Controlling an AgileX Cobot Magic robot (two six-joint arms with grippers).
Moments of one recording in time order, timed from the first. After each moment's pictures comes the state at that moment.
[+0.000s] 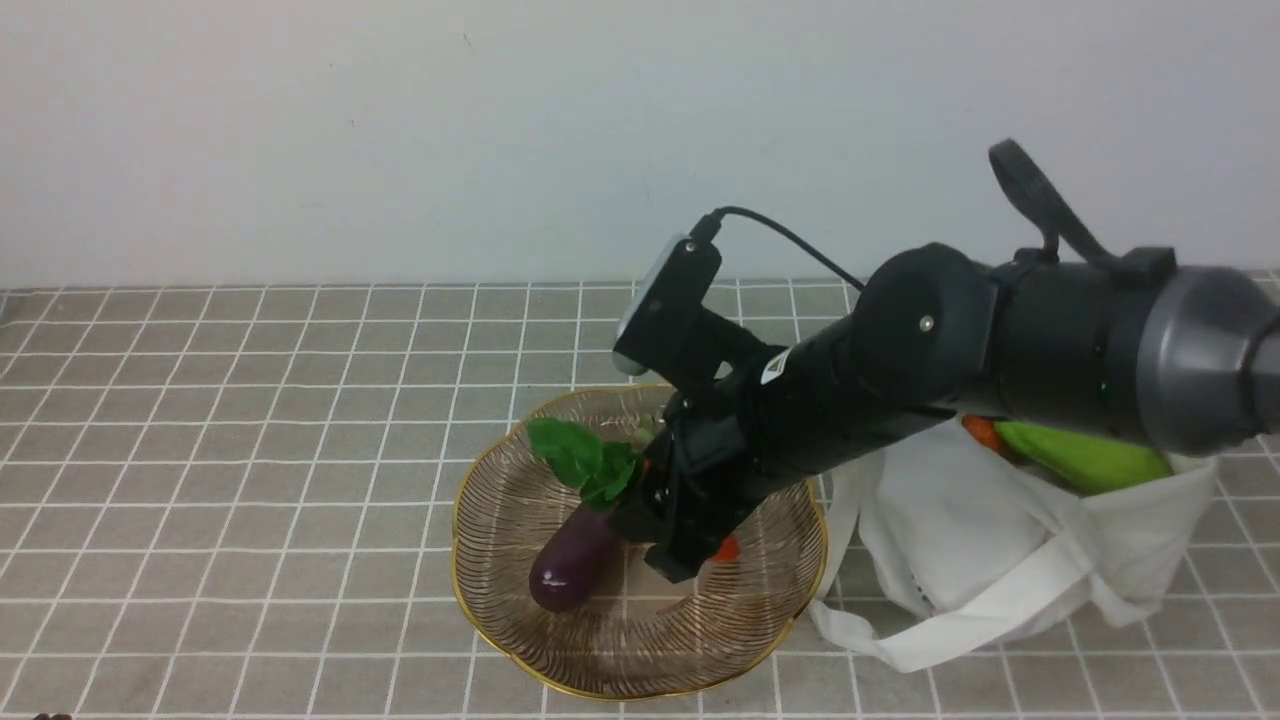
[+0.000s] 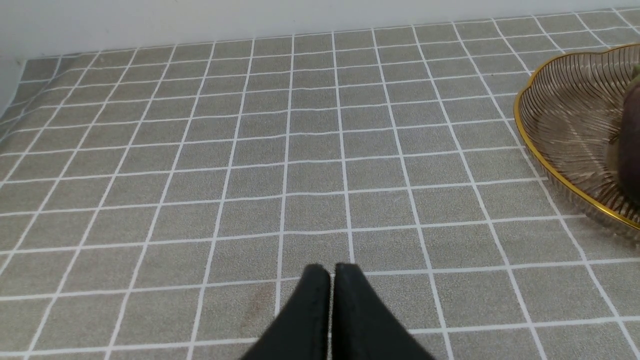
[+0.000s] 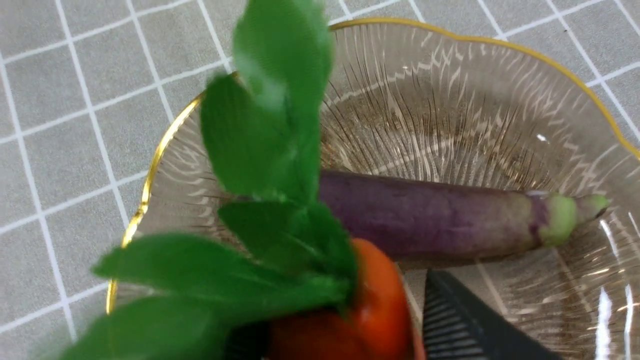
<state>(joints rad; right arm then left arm) 0.65 1.80 -1.23 0.63 0.59 -0.96 0.00 -0.01 0.03 -0.05 0.39 0.07</state>
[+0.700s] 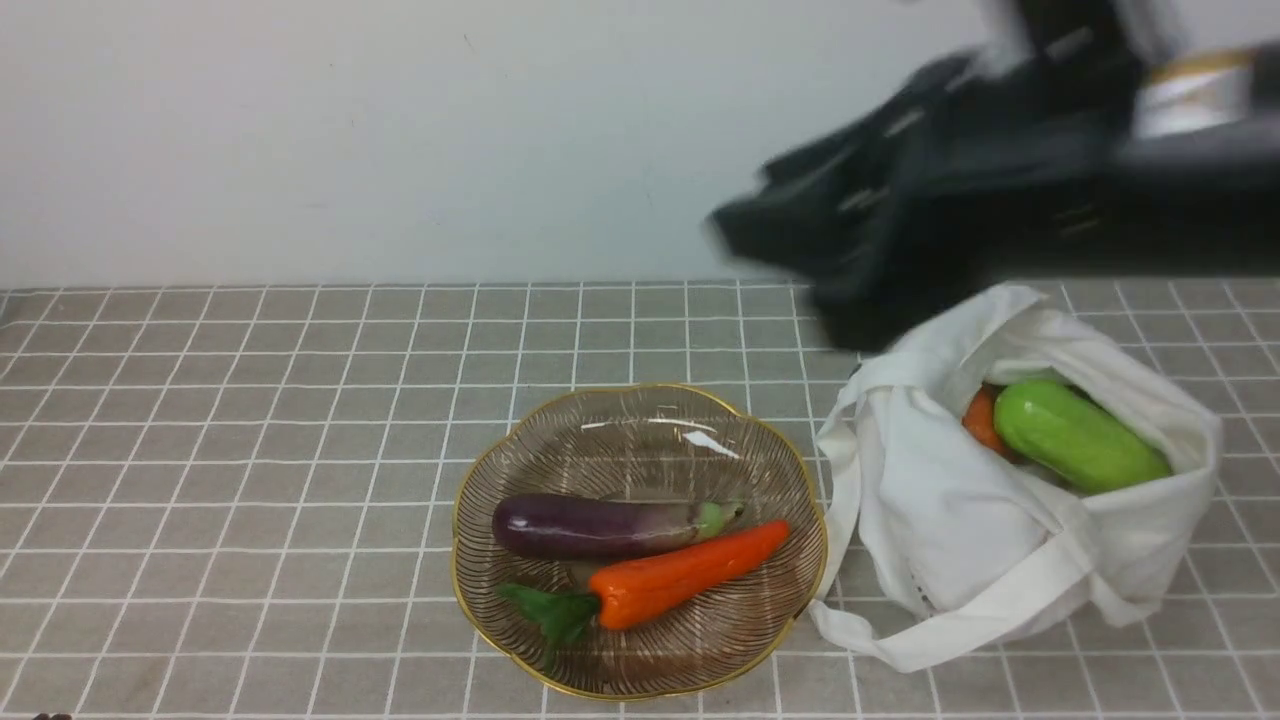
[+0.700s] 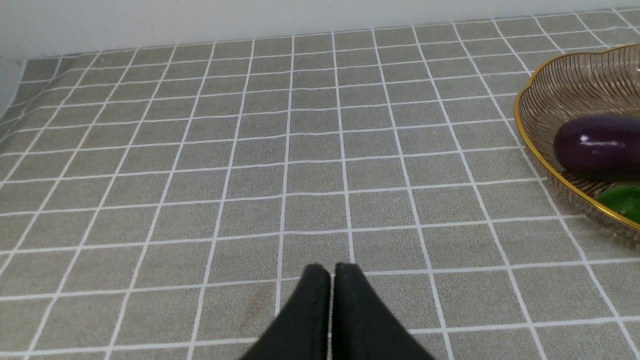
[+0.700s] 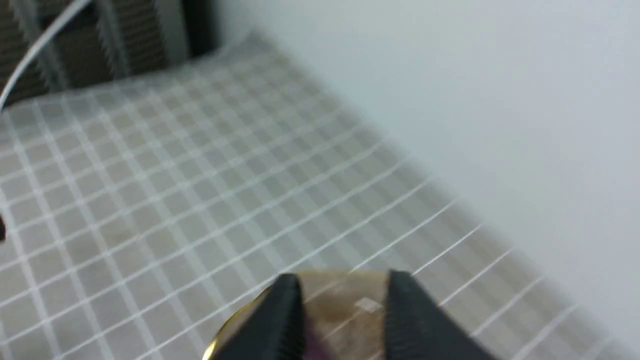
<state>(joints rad) 0.65 1.13 -1.23 0.32 0.65 -0.44 0.00 -0.01 0.03 -0.05 0.39 0.07</state>
